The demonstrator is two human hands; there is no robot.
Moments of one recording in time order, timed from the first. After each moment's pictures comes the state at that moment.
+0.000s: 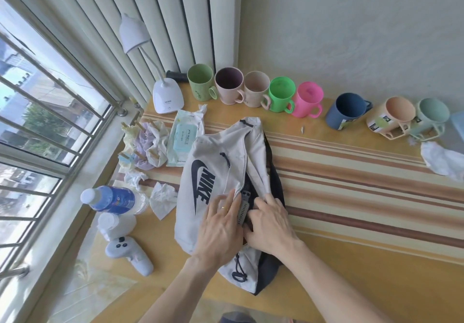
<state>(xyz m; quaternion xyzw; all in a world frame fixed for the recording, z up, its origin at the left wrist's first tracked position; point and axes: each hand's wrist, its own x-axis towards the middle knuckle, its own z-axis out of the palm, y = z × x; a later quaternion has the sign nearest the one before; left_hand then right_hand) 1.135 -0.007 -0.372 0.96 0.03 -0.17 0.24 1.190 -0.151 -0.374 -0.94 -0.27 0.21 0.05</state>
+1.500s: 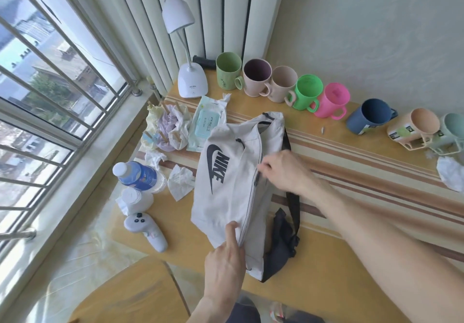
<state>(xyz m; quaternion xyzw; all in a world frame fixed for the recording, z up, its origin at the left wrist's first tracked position) 1.045 -0.022 -0.378 0.93 0.23 -0.11 0.27 1.288 -0.107 -0.332 -0.93 -0.27 0.23 0.10</state>
